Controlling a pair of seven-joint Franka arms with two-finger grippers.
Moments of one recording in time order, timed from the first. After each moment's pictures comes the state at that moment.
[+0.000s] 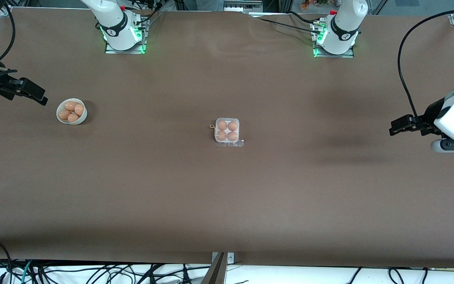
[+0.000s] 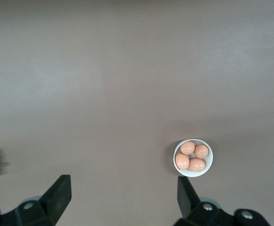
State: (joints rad) left arm -0.05 0.16 0.08 -1.59 -0.06 1.69 -0.02; right arm -0.04 0.00 0.05 -1.64 -0.01 1.65 0.17
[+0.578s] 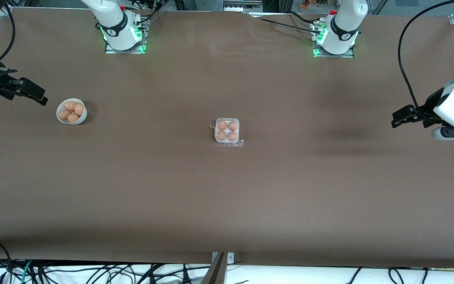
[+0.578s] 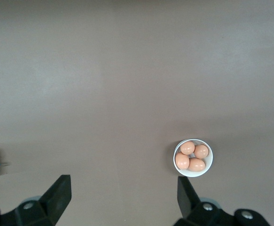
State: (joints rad) left arm -0.05 0.08 0.06 -1.68 0.05 1.76 -0.02; right arm -0.04 0.00 0.05 -1.64 -0.01 1.65 0.17
